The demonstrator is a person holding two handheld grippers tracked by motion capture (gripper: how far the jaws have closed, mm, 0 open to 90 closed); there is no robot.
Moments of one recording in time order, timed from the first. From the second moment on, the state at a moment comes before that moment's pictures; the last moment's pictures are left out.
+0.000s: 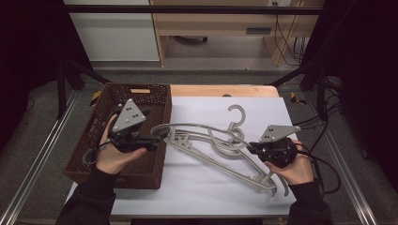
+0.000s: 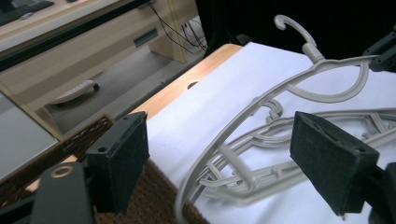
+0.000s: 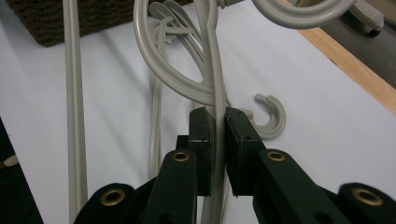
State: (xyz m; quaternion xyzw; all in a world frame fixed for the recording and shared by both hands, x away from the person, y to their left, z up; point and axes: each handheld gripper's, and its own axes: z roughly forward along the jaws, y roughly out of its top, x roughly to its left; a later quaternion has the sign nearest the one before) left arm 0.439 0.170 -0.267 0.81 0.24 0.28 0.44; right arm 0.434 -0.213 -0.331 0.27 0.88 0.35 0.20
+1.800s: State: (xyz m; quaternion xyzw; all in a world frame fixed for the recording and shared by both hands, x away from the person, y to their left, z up) left arm 0.464 0.087 -0.307 0.95 0.06 0.22 0.22; right arm 0.439 -0.184 -0.319 0.21 0.90 0.32 0.21
